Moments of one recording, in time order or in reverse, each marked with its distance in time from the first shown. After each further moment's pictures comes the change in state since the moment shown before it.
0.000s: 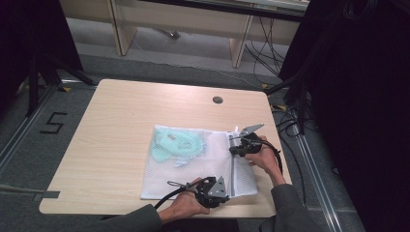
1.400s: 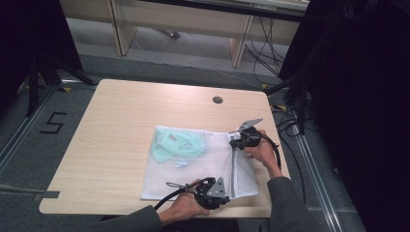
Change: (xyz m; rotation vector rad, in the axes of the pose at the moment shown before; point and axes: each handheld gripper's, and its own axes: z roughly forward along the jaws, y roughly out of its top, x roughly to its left) left arm -0.003 0.000 -0.003 -0.006 -0.016 -0.041; right arm -0.020 0.012 0.010 -0.014 -0.049 -0.027
